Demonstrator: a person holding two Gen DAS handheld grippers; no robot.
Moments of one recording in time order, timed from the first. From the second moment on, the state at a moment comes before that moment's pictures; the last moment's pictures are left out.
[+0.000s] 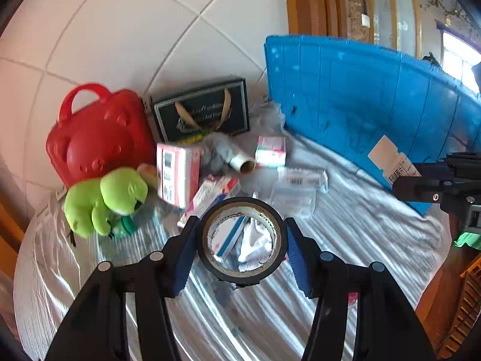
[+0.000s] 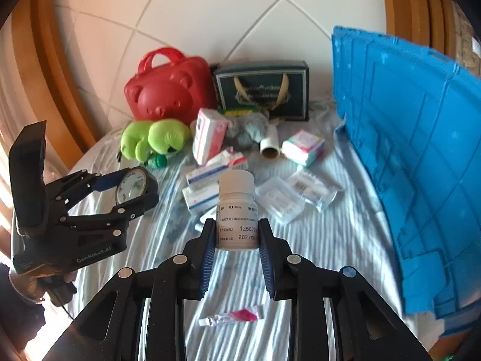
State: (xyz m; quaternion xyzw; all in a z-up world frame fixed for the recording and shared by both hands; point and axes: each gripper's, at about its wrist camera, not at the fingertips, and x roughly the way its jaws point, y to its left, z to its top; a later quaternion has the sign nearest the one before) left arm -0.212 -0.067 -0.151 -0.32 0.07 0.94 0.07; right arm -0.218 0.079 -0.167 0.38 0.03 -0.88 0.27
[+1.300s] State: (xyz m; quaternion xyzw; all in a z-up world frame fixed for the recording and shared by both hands) left arm -0.324 0.268 0.062 -0.11 0.14 0.98 0.09; right arm -0.245 0.385 0.022 0.14 -0.05 -0.99 0.08
